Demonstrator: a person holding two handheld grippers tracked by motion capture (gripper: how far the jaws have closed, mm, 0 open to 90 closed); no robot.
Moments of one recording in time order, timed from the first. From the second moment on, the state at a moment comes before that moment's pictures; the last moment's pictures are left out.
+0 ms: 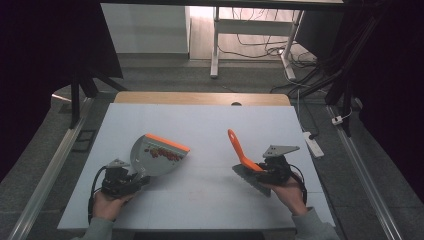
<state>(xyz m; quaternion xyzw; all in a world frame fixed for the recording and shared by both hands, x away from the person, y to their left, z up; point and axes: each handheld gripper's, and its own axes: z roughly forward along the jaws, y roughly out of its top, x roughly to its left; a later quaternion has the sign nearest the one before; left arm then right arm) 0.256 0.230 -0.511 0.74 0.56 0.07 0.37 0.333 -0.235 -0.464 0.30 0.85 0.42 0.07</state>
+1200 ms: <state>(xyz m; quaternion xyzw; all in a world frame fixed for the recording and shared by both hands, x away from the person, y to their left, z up) 0.260 0.227 -0.533 0.65 0.67 0.10 0.35 0.338 -0.261 -0.496 0.37 0.85 0.38 0.02</state>
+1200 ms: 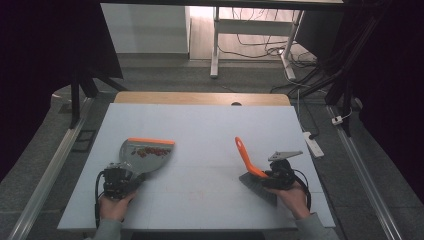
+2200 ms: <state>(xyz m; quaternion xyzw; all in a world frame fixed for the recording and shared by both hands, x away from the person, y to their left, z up) 0.261 0.227 -0.535 0.66 0.65 0.10 0.35 0.356 -0.272 -0.512 0.41 0.85 0.33 0.08</state>
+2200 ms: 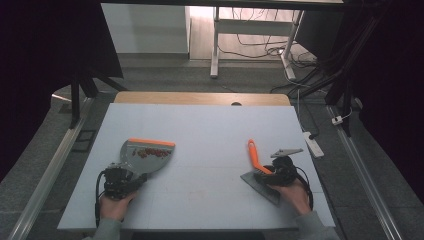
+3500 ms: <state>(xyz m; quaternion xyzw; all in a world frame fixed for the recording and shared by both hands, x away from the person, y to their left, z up) 0.261 0.217 -0.502 0.79 0.47 0.11 0.38 0.333 -0.257 -0.489 0.29 0.87 0.38 0.14</state>
